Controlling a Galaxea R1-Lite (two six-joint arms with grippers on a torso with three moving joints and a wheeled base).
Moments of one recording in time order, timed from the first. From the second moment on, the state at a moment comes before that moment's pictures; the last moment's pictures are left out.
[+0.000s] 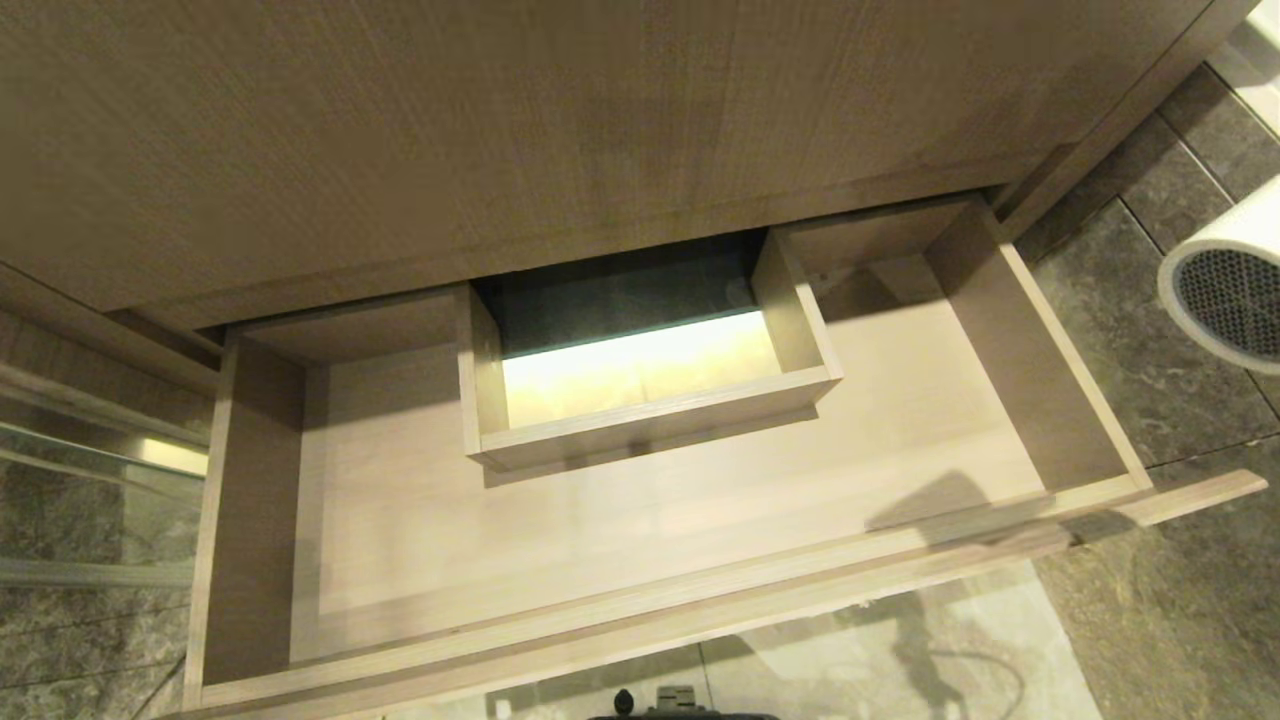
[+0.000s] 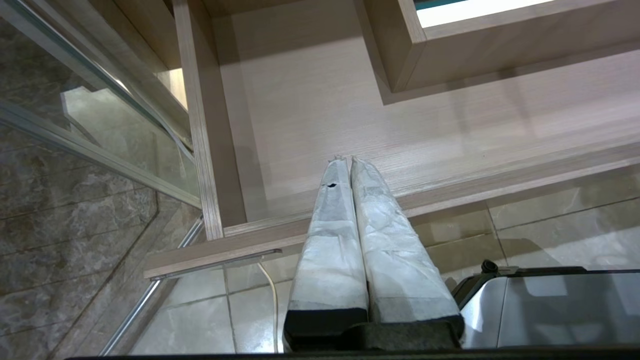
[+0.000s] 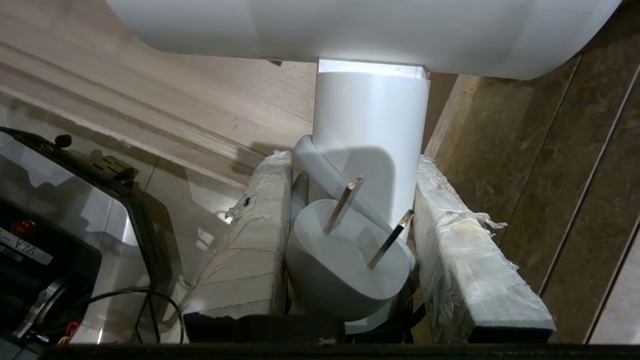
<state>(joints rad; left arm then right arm) 0.00 0.00 0.00 0.00 0.00 0.00 -0.27 0.91 -1.19 0.61 0.50 -0.68</state>
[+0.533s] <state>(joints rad) 0.00 0.00 0.00 0.00 0.00 0.00 -0.27 1.42 -1.62 0.88 0.50 -0.54</state>
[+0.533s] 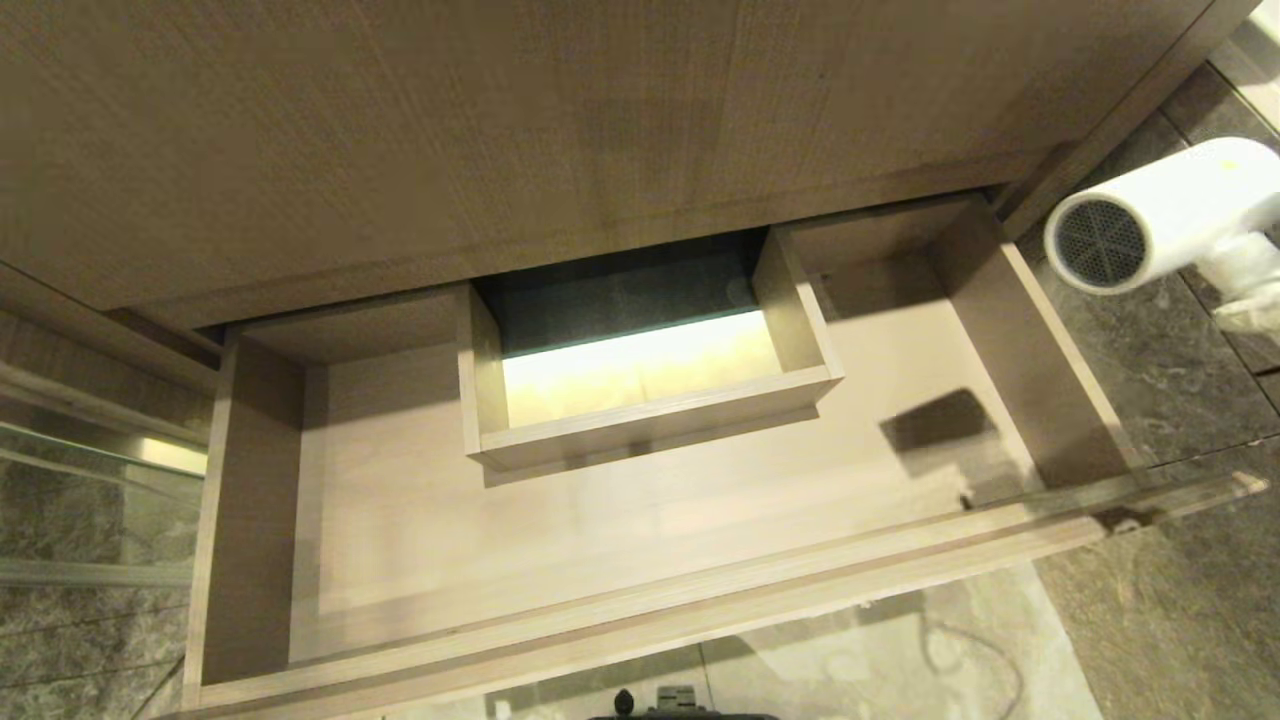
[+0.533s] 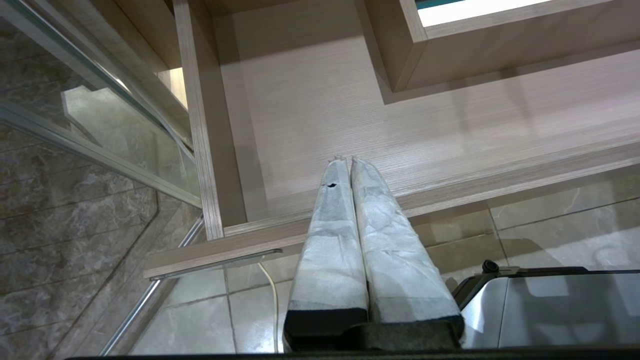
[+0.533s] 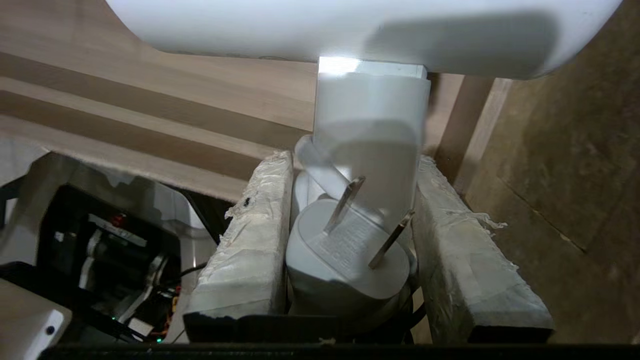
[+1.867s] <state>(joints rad) 0.00 0.00 0.00 0.00 0.00 0.00 0.01 2.29 -1.88 0.24 0.09 -0.32</state>
